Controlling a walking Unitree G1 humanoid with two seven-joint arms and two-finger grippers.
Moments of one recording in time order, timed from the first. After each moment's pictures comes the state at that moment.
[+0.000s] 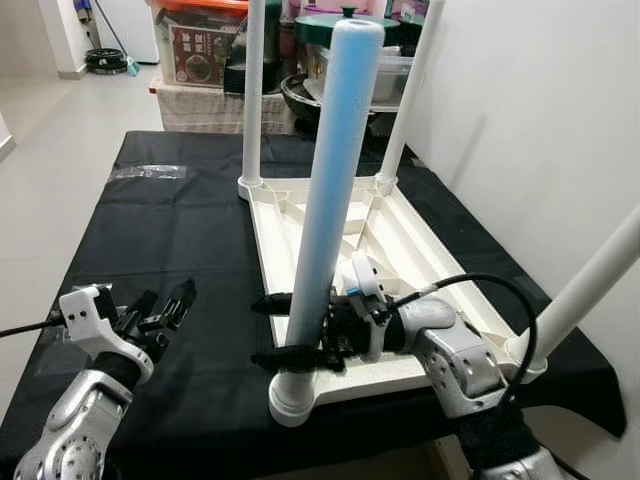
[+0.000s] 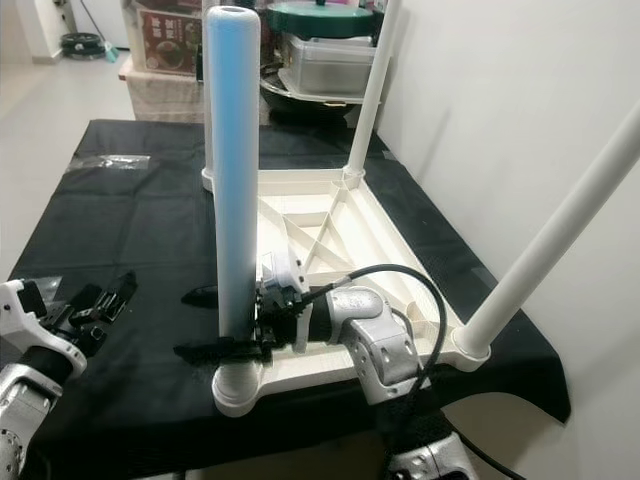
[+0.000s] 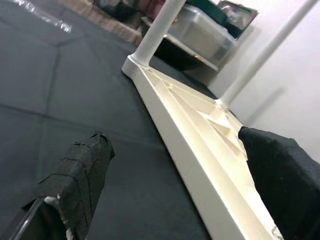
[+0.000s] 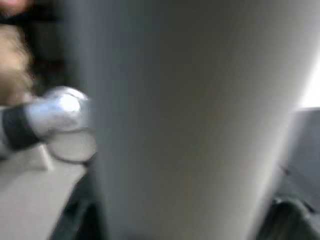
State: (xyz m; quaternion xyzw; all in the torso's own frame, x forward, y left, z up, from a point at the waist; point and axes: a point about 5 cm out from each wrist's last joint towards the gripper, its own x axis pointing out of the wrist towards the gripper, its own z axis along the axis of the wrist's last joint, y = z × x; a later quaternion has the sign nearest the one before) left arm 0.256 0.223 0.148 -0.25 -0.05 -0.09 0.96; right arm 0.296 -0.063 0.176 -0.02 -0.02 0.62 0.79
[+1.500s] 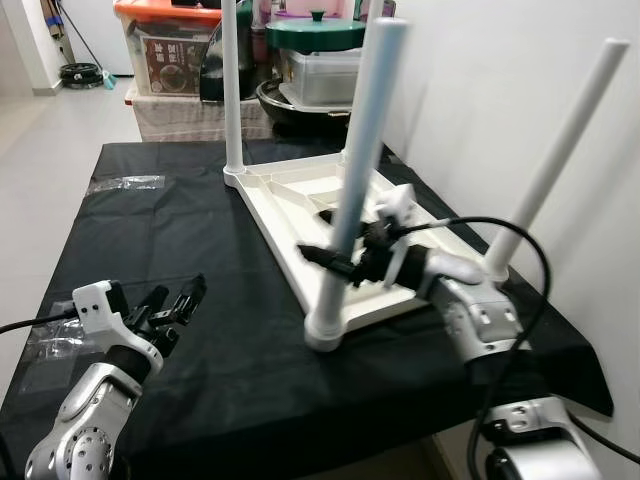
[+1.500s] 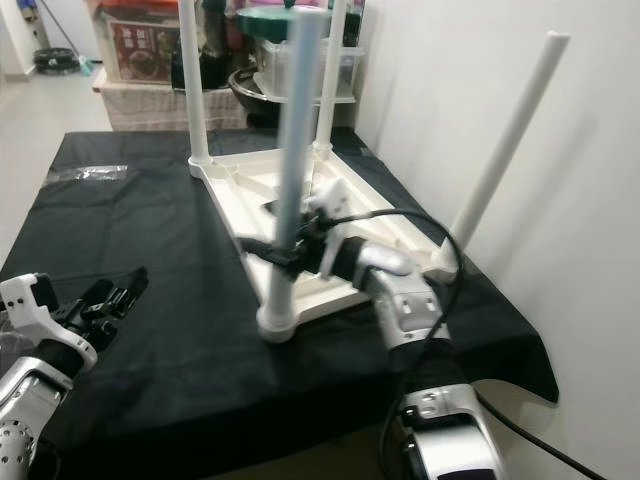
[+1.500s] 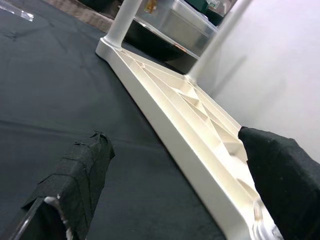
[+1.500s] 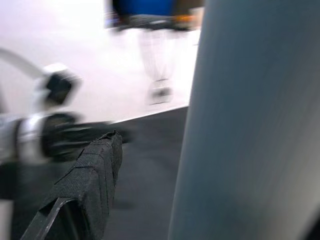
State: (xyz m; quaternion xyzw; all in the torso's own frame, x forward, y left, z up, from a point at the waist) left arm 0.260 0.220 0.146 -0.25 -0.04 -0.10 0.96; right arm 0.332 -0.077 0.209 -0.01 -0.05 0.60 0.79
